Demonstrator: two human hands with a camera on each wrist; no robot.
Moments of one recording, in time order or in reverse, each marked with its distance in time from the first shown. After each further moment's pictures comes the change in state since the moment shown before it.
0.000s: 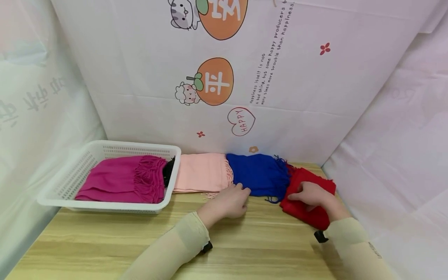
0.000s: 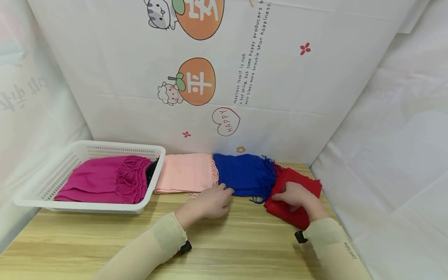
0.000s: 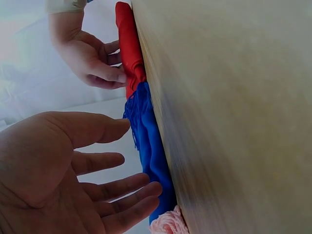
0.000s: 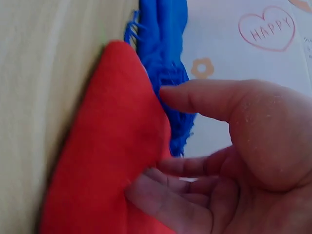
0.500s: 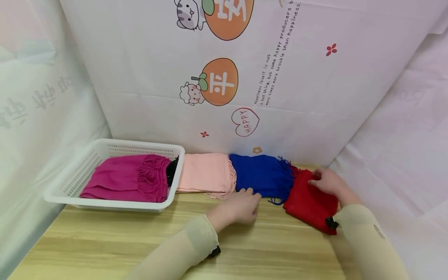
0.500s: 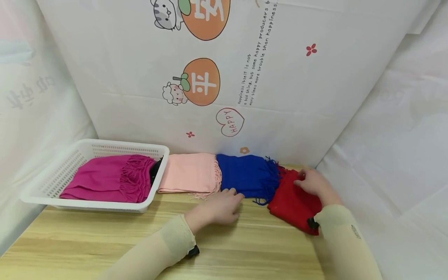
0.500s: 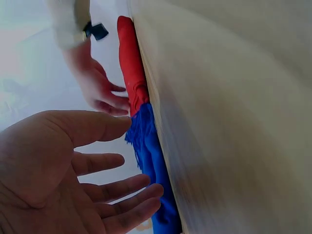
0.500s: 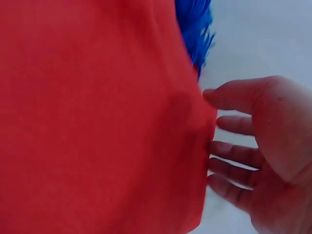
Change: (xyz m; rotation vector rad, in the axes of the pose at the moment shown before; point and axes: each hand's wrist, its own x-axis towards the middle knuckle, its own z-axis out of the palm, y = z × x) left_hand 0.005 0.022 0.002 -0.038 -0.049 0.010; right_hand 0.050 0.062 -0.052 -0.254 0.266 -0.196
